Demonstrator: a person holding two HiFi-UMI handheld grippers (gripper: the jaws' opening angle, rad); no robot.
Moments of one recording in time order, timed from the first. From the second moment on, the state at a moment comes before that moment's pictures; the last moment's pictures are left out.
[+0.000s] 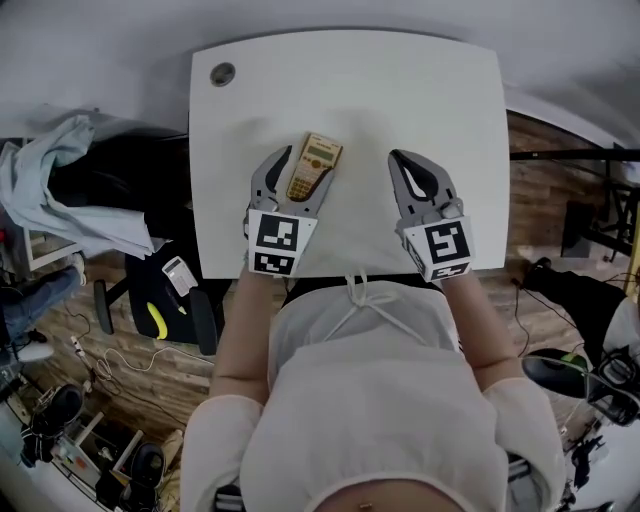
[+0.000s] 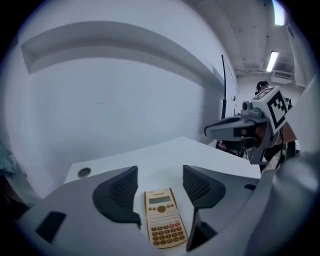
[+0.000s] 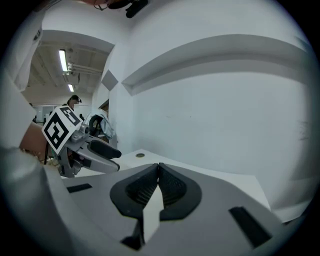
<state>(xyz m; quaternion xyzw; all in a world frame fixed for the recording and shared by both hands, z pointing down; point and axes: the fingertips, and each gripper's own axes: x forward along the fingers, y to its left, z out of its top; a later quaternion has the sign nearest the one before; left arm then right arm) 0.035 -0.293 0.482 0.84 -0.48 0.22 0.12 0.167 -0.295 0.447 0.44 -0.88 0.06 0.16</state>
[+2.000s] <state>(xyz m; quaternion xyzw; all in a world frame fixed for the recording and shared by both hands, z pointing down) -0.035 -0.254 0.306 0.86 -0.50 0.07 -0.03 0.129 -0.262 0.334 0.46 -0.89 -0.03 0.05</state>
